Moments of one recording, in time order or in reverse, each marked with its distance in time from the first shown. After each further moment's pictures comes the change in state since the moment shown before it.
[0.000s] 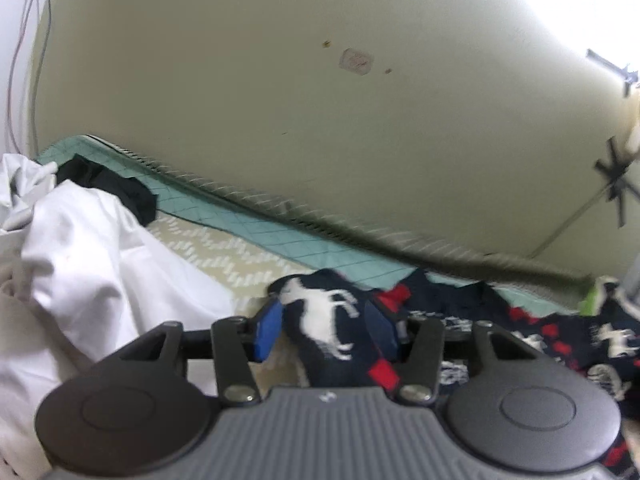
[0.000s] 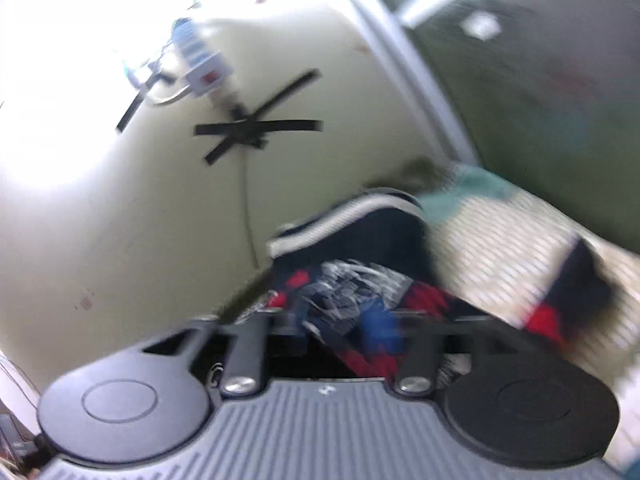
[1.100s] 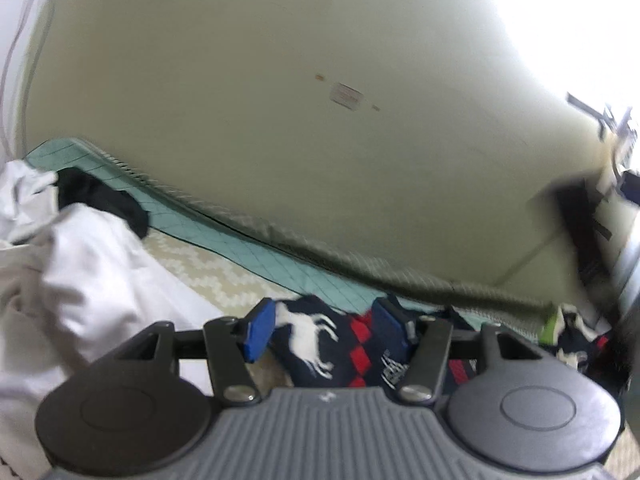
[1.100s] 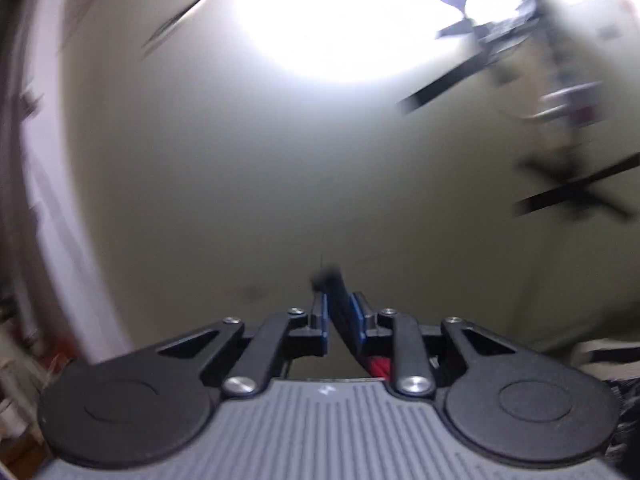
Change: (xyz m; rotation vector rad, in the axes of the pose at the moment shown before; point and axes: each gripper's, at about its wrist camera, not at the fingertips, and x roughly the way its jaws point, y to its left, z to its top) left arm -0.019 0.025 0.013 -0.076 -0.051 -0.084; right arm 0.086 0.304 -0.007 -0.449 0.085 0.485
